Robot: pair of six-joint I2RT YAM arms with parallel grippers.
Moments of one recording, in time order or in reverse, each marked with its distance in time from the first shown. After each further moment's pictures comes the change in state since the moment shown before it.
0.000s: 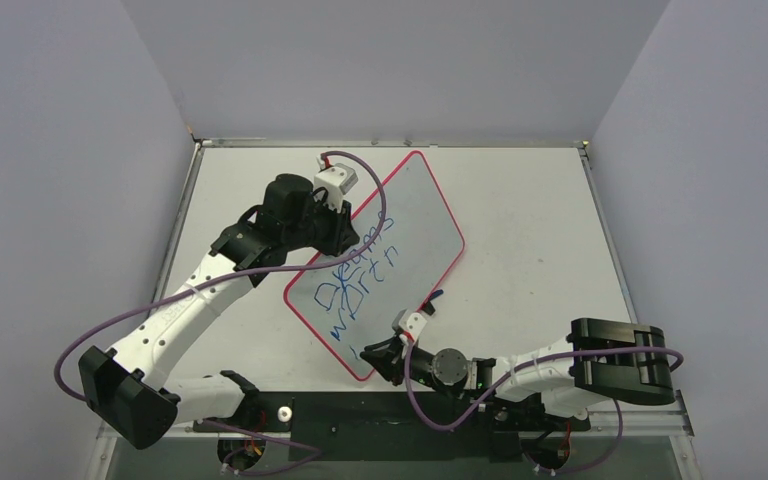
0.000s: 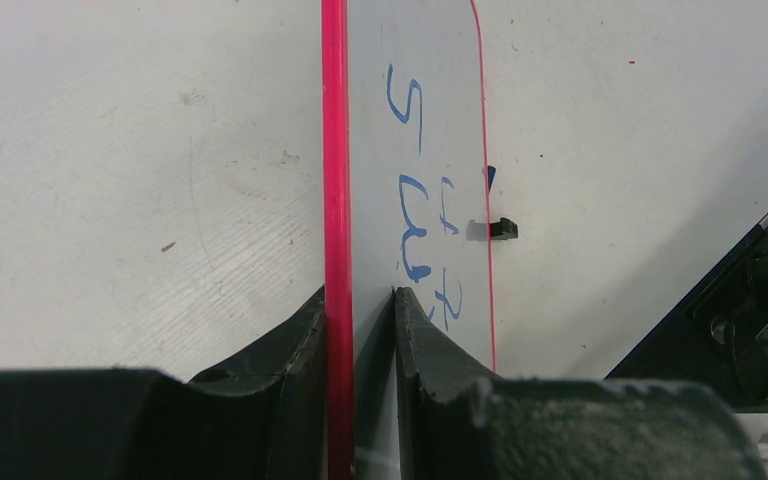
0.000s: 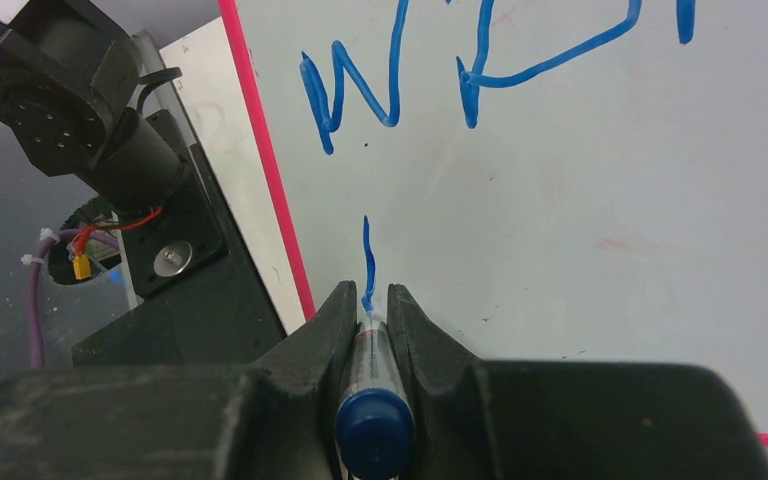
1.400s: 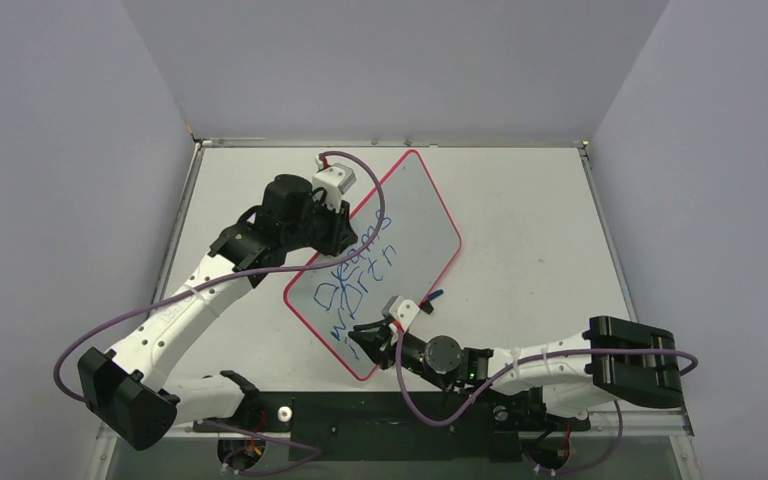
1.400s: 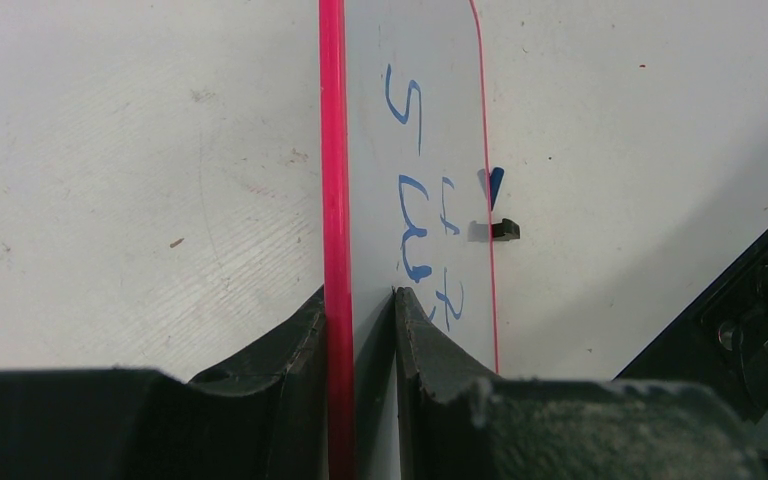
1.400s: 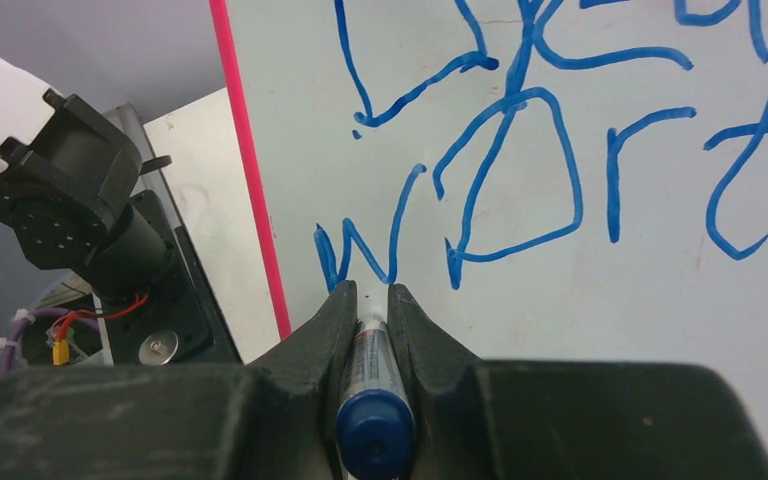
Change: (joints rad) left arm 0.002 -0.007 -0.005 -0.002 -0.018 -0.002; right arm -0.018 -0.053 0.152 -0.120 0.039 -0.122
